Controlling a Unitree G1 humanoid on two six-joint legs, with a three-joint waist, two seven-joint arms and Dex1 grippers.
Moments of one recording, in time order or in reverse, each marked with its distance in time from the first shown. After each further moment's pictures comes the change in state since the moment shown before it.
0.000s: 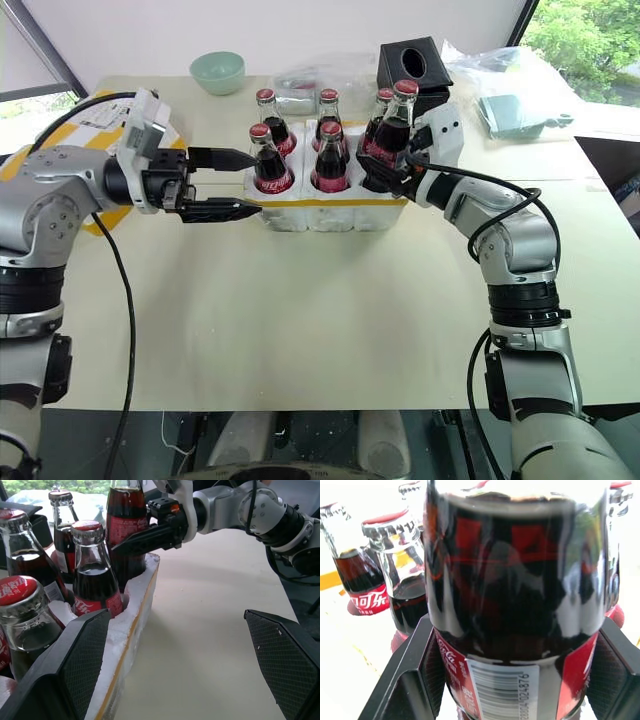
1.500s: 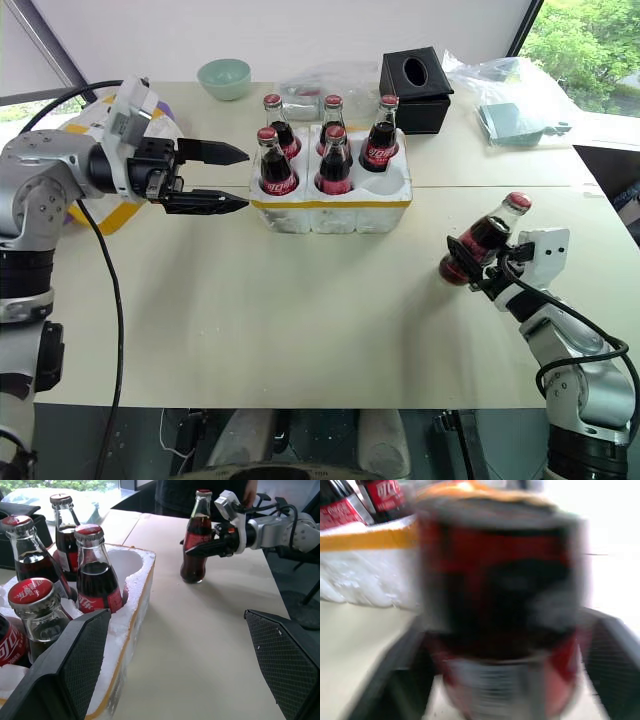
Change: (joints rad) left arm -0.076 0.028 -0.015 0.099 0.055 0.000 -0.122; right arm 0.718 0.031 -0.392 -0.321 0.094 -0.132 -0.070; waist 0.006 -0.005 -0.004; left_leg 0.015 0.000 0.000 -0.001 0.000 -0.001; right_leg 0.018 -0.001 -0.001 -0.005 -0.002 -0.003
